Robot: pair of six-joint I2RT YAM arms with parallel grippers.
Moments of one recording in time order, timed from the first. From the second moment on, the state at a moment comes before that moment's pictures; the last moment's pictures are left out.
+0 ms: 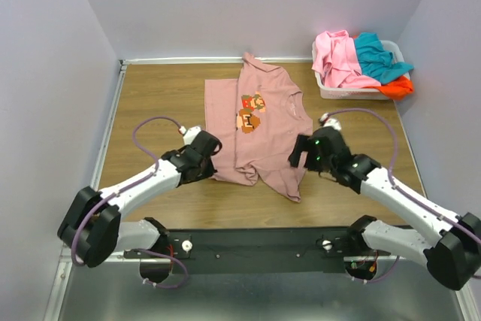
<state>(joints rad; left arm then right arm) -0.68 1.27 0.69 -0.49 -0.24 -0.88 0.53 1.01 0.70 -0.41 0.19 0.63</state>
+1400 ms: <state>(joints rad) -0.56 1.03 0.63 -0.45 -0.30 -0.83 1.09 1.48 0.75 -0.65 0.56 0.90</state>
